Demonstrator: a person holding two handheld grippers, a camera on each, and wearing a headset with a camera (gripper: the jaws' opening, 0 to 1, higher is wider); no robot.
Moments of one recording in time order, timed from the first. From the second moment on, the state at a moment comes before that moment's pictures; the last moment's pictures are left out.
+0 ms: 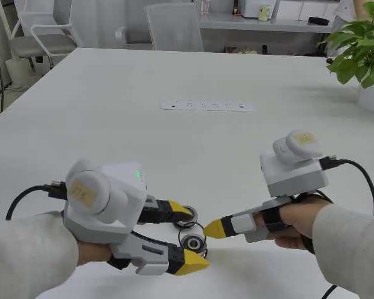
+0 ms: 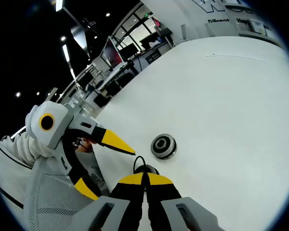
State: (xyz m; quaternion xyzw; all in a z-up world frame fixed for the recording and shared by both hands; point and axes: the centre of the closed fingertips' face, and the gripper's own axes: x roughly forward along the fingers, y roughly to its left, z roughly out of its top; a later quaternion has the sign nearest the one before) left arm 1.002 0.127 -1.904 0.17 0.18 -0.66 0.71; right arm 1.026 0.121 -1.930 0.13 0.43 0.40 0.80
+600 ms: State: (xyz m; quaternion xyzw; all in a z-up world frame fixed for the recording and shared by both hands) left arm 1.003 0.139 -1.892 0.18 0.17 -0.66 0.71; right arm 1.027 0.118 -1.928 0.11 0.42 0.40 0.81
